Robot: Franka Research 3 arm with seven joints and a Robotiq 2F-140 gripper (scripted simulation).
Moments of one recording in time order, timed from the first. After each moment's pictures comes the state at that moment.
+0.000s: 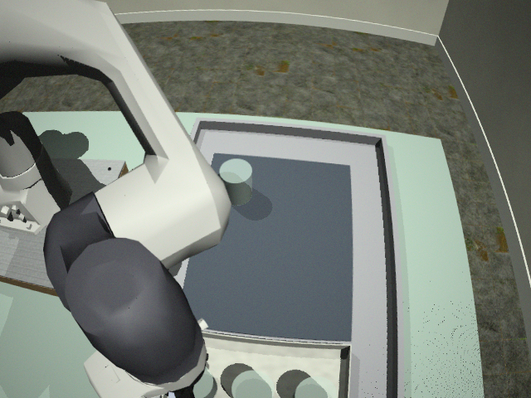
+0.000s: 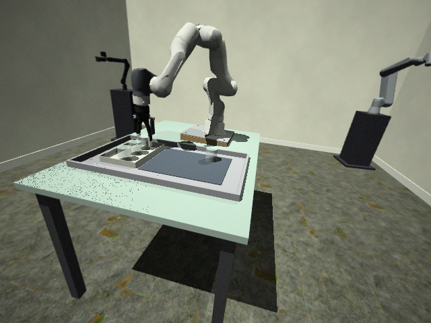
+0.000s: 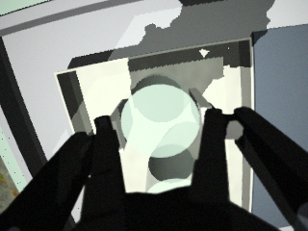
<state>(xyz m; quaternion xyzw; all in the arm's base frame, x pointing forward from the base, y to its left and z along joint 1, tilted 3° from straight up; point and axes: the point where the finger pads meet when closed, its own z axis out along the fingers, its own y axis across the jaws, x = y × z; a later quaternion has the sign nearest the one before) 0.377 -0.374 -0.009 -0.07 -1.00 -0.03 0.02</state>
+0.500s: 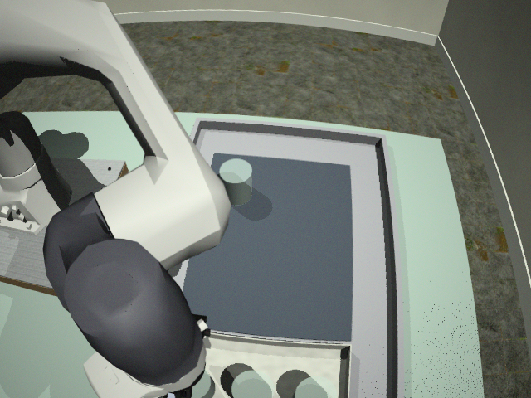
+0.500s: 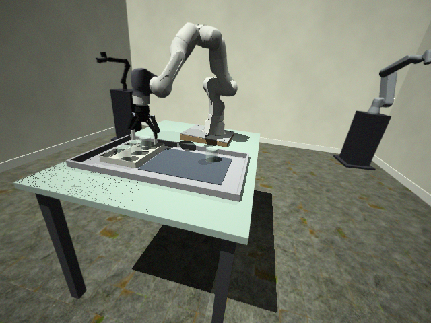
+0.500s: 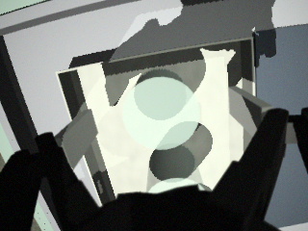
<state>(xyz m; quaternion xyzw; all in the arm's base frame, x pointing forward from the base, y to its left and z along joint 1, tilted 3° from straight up) 0.377 -0.376 -0.009 -0.07 -1.00 -0.03 0.02</state>
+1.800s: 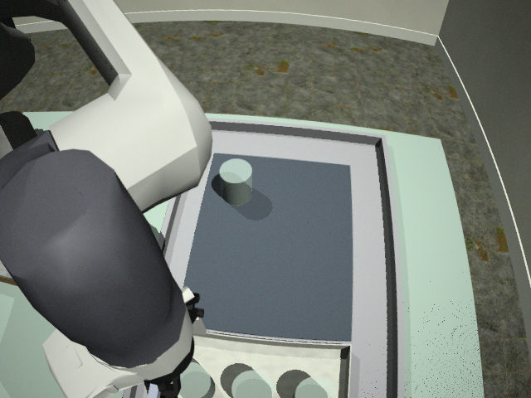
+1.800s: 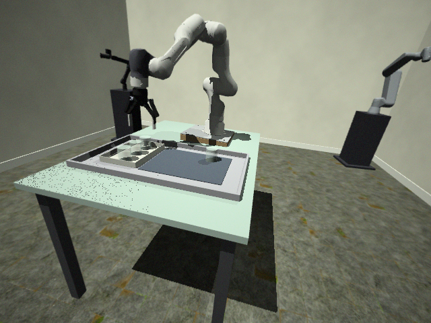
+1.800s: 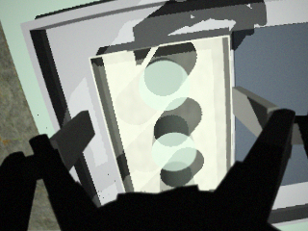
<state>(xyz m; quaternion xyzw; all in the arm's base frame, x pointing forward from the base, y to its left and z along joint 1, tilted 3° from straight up) 0.384 -0.386 0.078 -0.06 -1.00 -0.02 0.01</state>
